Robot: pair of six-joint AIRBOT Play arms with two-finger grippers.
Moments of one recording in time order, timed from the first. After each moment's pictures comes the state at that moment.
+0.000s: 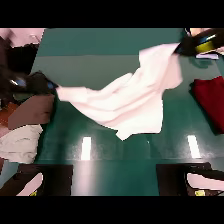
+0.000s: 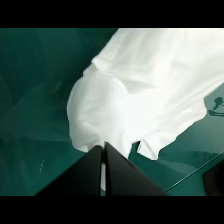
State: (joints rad) left arm 0.06 -0.92 1.10 0.86 -1.27 -1.36; right arm 0.07 -1.41 1.83 -1.24 1.42 1.48
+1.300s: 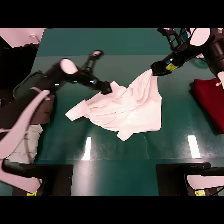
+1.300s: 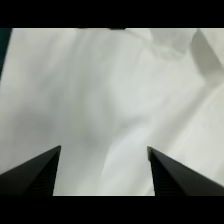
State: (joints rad) left arm -0.43 -1.69 1.52 0.95 -0.96 -1.18; right arm 0.21 -1.53 1.77 -1.37 1.44 1.48
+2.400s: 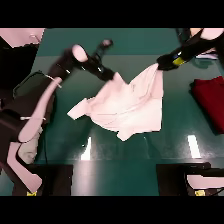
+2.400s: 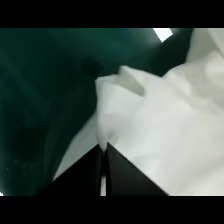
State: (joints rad) left arm -0.38 -1.82 1.96 1.06 -1.14 -1.30; right arm 0.16 -1.48 1.87 -1.36 1.47 1.48
